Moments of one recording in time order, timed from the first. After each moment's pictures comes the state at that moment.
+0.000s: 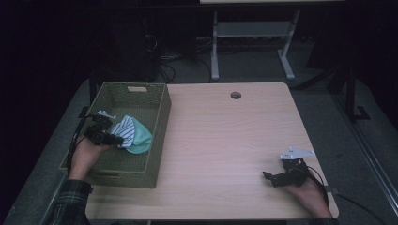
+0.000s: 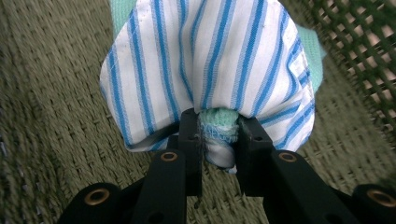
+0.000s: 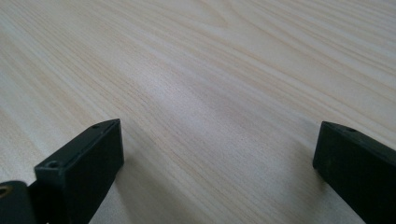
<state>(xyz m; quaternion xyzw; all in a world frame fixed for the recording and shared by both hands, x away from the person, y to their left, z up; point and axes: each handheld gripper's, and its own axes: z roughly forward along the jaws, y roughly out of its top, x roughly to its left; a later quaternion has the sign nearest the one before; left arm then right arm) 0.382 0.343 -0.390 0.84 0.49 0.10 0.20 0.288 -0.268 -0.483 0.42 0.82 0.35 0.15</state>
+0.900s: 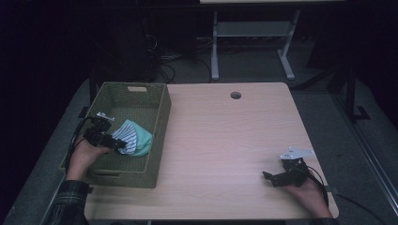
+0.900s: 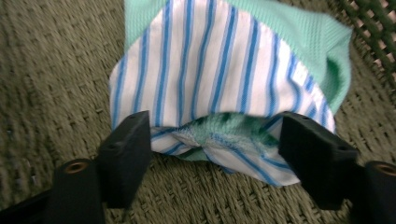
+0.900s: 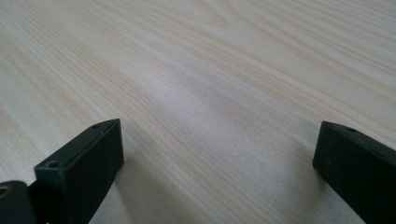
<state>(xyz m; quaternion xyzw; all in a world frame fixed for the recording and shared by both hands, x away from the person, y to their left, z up) 0.382 0.351 -0.391 0.83 0.50 0.11 0.21 0.288 -0.268 -0.483 0.42 0.82 0.35 0.15</state>
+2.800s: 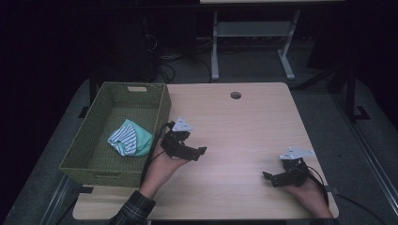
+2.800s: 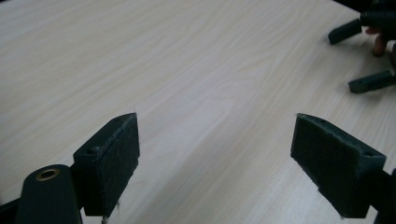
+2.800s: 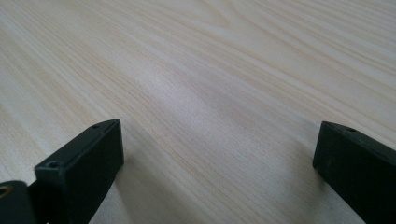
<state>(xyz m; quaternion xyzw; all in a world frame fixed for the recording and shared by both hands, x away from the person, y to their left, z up) 0.330 0.112 -0.388 0.85 0.33 0.11 0.39 0.288 -0.268 -0.483 0.42 0.83 0.35 0.15</state>
